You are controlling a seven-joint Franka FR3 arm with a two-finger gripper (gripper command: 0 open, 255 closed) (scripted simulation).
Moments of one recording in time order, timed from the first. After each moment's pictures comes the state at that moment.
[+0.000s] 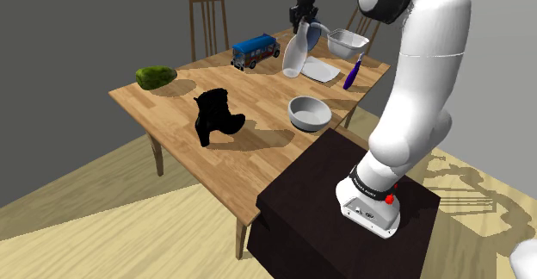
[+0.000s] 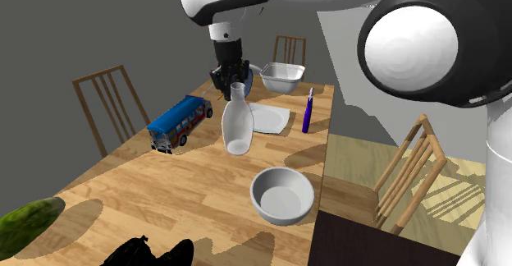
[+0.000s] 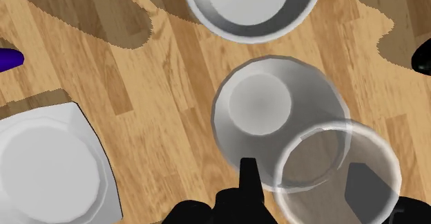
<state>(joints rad) -0.26 0.40 -0.31 -1.39 0.10 1.70 -0.26</state>
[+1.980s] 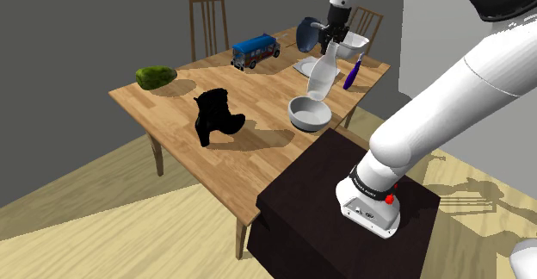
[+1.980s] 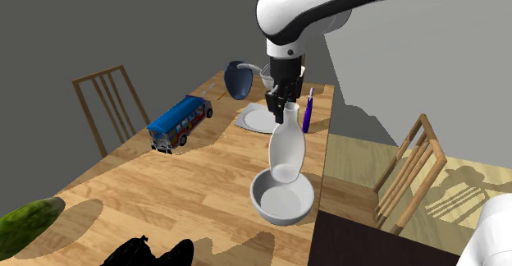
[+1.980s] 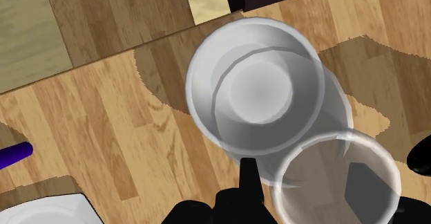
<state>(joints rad) -0.24 -0.18 -0.34 -2.14 -0.09 1.89 -0.23</state>
